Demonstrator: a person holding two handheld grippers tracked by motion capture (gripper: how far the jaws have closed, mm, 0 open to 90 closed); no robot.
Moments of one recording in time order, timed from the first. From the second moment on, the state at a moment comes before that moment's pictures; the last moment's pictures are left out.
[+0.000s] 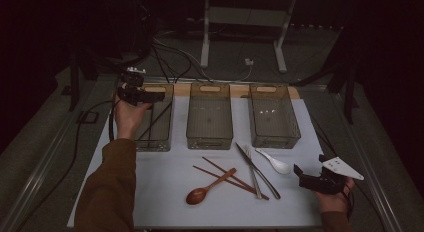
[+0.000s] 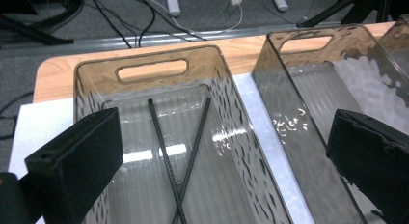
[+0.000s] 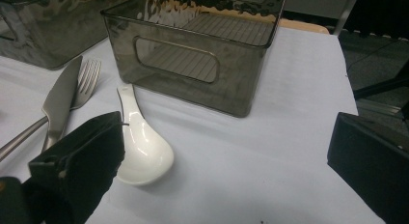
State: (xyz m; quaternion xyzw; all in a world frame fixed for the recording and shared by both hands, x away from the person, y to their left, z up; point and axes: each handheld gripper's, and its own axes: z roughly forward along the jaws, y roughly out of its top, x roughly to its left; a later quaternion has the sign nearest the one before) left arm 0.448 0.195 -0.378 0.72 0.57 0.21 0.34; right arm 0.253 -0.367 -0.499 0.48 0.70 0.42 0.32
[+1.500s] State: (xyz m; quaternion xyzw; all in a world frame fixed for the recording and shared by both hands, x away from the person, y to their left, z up) left arm 0.351 0.205 -0.399 0.73 0.51 0.22 0.39; right arm 0.255 -0.360 -0.498 0.48 0.71 0.42 0.31
